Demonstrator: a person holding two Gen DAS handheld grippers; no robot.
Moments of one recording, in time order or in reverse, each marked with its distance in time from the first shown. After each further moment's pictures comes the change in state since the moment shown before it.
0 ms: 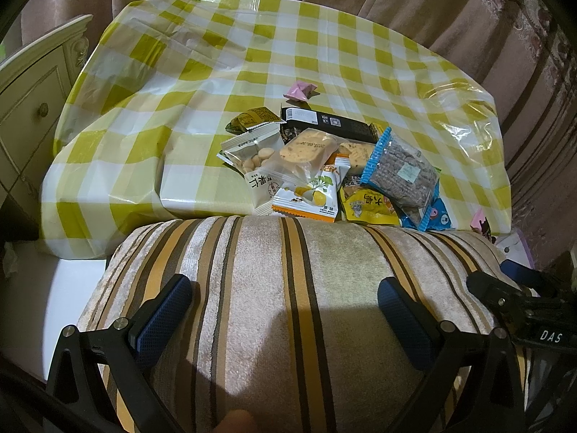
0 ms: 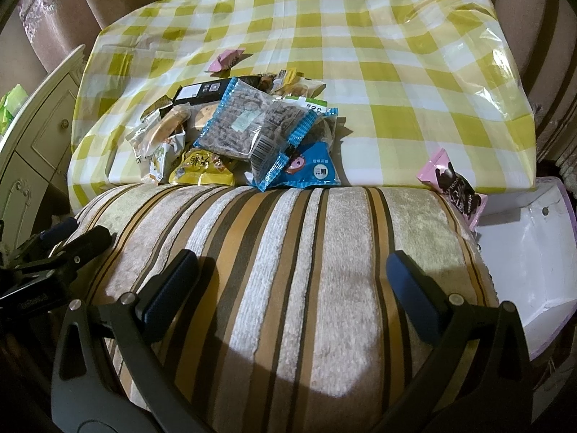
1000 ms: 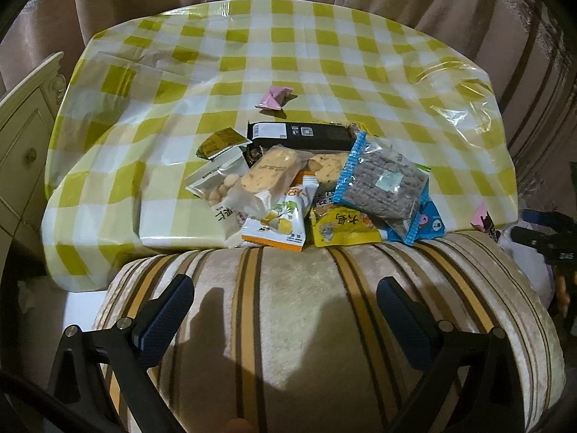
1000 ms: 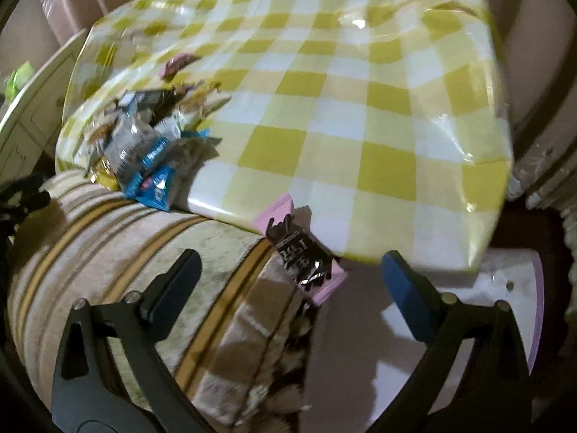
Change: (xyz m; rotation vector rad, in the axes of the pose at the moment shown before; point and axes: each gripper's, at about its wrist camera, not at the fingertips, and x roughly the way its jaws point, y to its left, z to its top) left arm 0.009 -0.041 0.030 0.102 0.031 0.050; right arm 0.015 -0.156 0.052 -0.198 0.059 0.061
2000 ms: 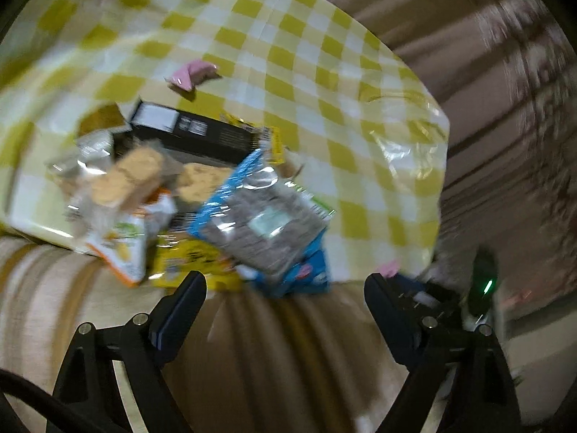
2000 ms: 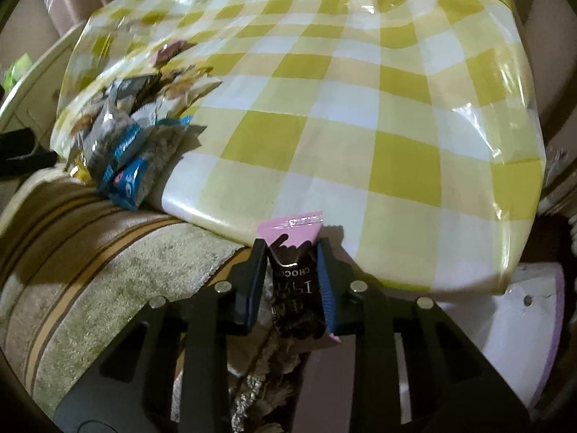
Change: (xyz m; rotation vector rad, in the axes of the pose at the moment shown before) left arm 0.041 -0.042 0.051 -0.297 0.101 -0.425; right arm 0.039 -0.010 -0.004 0.020 -0.019 0.023
